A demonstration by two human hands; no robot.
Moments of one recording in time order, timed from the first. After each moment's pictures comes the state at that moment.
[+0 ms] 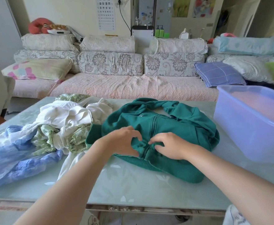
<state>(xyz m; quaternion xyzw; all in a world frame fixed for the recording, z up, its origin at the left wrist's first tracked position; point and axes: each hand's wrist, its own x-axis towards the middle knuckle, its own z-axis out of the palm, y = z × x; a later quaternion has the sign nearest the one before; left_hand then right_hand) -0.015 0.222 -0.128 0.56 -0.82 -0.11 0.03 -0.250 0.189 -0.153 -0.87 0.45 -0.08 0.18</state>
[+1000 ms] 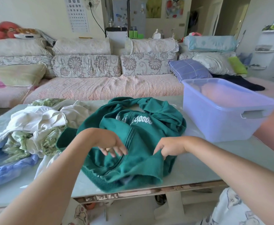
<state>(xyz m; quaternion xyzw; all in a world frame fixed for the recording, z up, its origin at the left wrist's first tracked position) -0.065 0.233 -0.107 0.55 -0.72 -0.40 -0.13 -0.339 0.256 -0.122 -0.79 0.47 0.07 0.38</state>
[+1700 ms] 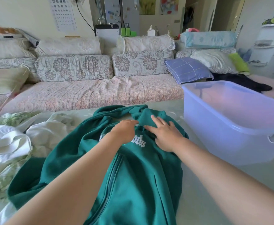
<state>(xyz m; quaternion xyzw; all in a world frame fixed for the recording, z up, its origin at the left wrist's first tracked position) -0.172 0.050 -0.140 0.59 -0.79 -0.11 0.08 -0.367 0.082 -0.160 -0.81 0.58 0.00 -0.05</state>
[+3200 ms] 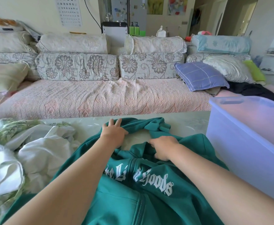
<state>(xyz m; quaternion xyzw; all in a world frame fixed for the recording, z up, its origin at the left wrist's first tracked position) -0.084 -0.061 -0.139 0.63 -0.76 0.06 -0.15 -0.288 -0.027 -0.153 -0.79 0.59 0.15 0.01</state>
